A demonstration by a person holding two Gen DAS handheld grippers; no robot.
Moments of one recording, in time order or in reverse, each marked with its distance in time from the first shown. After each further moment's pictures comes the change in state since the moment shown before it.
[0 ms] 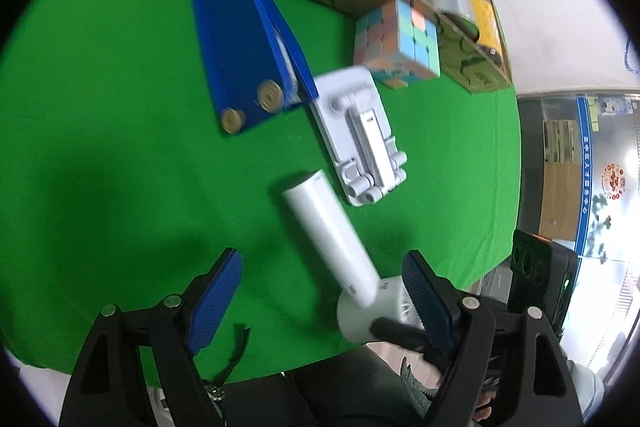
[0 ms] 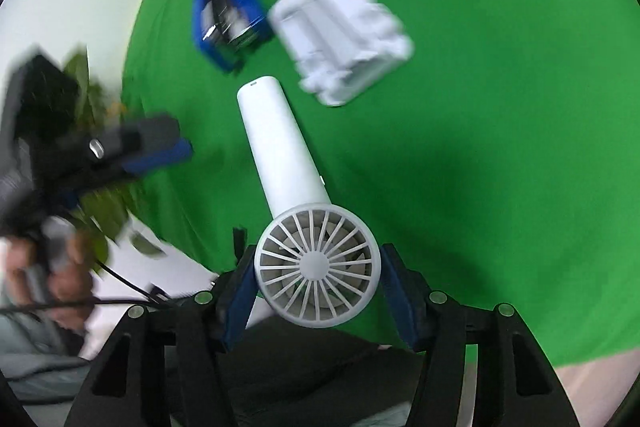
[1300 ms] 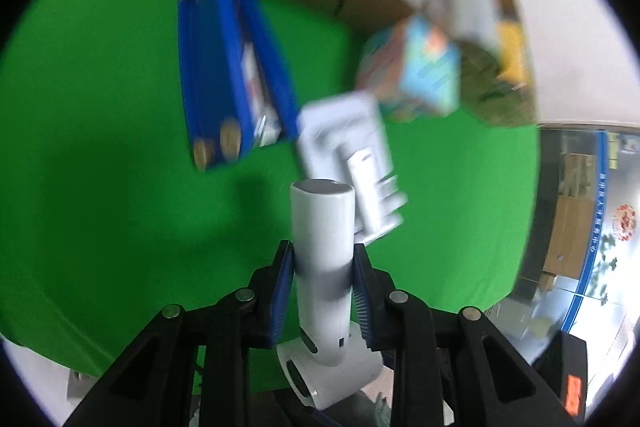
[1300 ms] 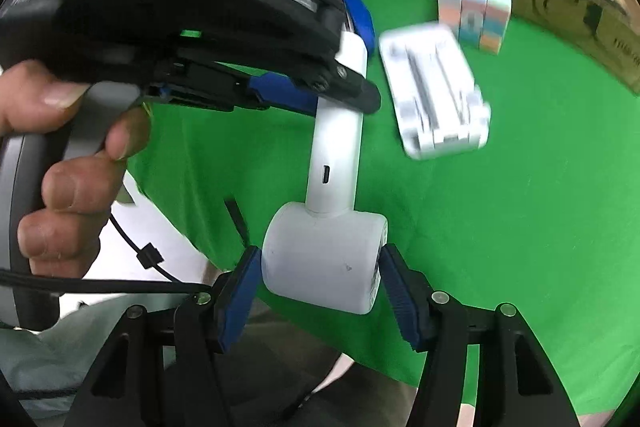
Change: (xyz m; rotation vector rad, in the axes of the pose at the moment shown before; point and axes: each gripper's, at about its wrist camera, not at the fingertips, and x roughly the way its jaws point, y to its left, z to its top) left arm -0.024 0.000 0.027 -0.094 -0.053 0.055; right arm -0.041 0.085 -0.015 -0.443 -0.057 -0.192
